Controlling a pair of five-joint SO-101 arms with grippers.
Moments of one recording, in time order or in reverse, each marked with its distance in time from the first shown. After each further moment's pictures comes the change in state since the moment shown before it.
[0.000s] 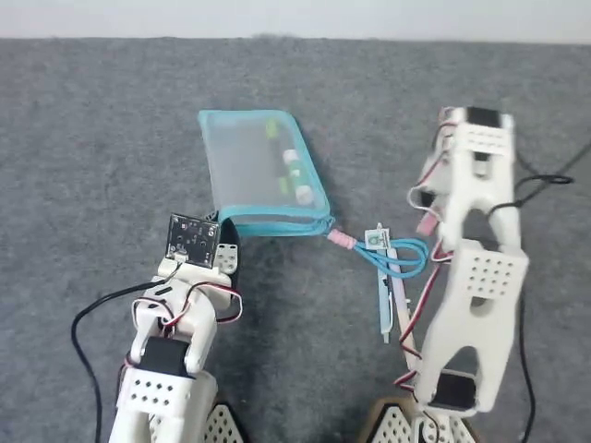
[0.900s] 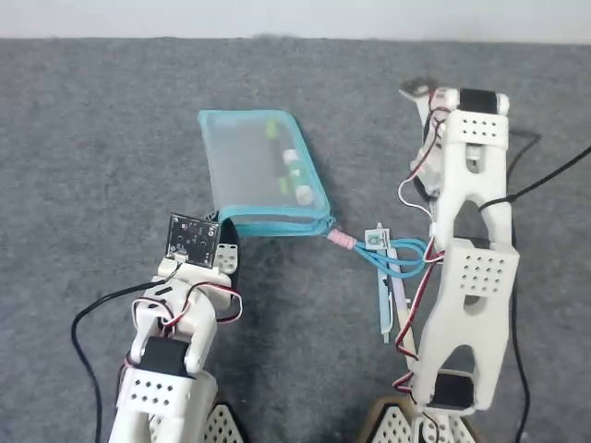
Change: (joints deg) left arm 0.0 0.0 0.0 0.0 0.0; right arm -3.4 0.7 -5.8 7.7 44.2
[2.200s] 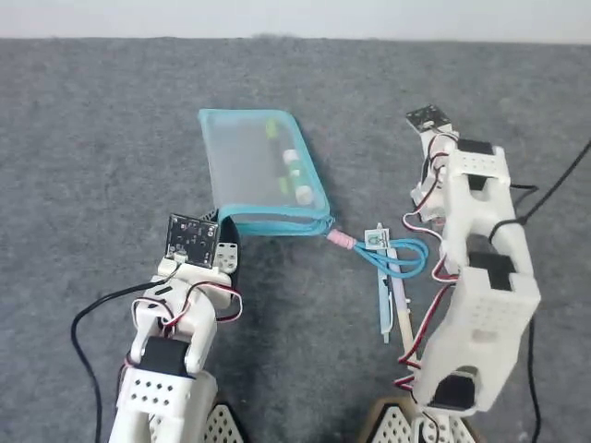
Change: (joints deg) left arm 0.0 0.0 0.0 -0.9 0.0; right arm 0.9 -20.0 45.0 -35.3 -3.8
